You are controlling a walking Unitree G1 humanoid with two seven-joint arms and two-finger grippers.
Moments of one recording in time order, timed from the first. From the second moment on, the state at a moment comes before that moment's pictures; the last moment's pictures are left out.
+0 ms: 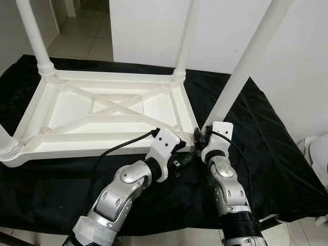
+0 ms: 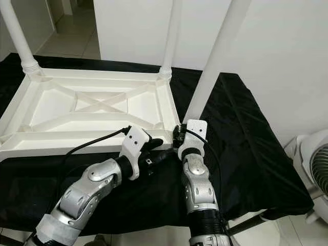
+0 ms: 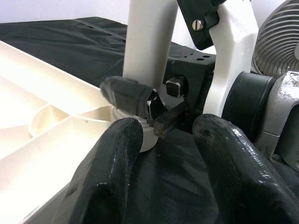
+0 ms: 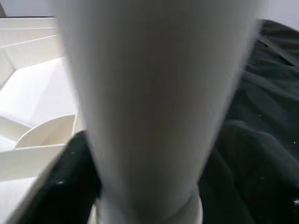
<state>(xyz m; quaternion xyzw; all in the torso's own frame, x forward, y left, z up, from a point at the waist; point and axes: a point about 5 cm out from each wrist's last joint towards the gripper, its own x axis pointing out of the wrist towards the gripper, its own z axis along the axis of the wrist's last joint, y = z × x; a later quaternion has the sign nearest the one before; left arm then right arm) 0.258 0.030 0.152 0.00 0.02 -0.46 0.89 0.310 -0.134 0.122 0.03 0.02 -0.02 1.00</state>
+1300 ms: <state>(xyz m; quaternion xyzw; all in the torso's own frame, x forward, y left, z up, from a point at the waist) 0.265 0.039 0.158 0.01 0.01 -0.45 0.89 0.347 -0.148 0.121 -0.09 0.02 0.35 0.93</state>
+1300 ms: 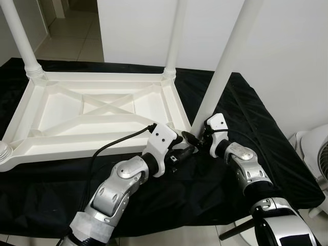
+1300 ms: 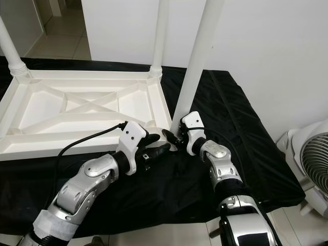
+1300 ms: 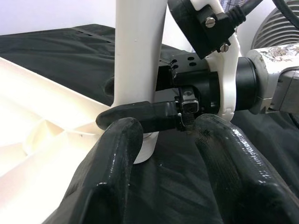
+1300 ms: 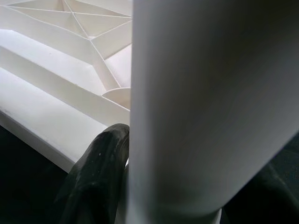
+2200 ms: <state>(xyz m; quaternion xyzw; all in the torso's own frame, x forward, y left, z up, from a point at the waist) 0.257 0.035 0.155 0.01 0.02 -0.46 0.89 0.332 -0.137 0.114 0.02 0.03 -0.03 1.00</state>
